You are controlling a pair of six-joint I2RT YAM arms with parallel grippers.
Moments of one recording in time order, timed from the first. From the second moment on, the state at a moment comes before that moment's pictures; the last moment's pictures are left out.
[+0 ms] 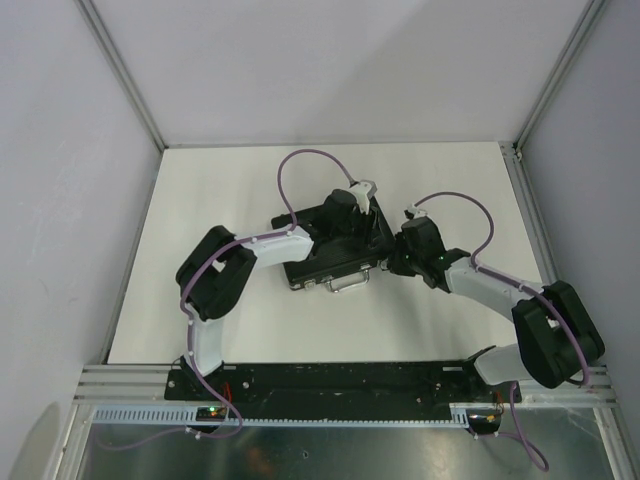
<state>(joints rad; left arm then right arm) -0.76 1.97 1.27 0.15 0.18 -0.40 0.51 1.39 0.72 -0.15 0.05 0.57</state>
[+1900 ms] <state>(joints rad) -0.76 1.64 1.06 -0.07 0.03 -0.40 0.55 0.77 0.64 -0.41 0.33 0.61</state>
